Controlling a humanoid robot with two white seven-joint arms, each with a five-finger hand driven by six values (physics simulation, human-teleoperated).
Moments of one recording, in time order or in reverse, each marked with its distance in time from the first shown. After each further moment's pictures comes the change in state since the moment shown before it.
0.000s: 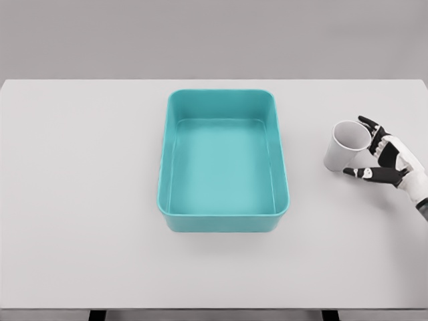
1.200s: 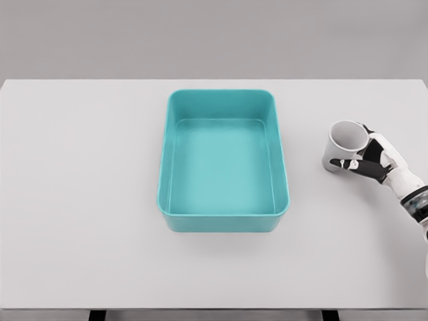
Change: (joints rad) left arm 0.000 0.000 0.000 0.000 0.000 0.000 0.000; right arm -0.032 0.035 0.041 0.009 -0.002 -0.003 0.000
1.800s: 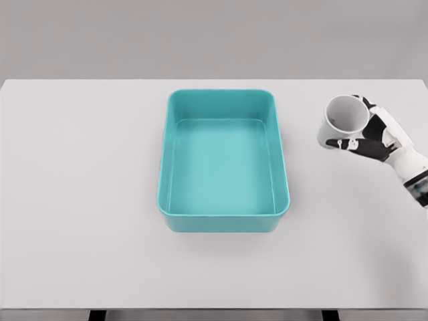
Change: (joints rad) left arm 0.000 0.000 0.000 0.000 0.000 0.000 0.000; right arm -0.003 -0.001 -0.013 -0.217 0.000 0.007 0.000
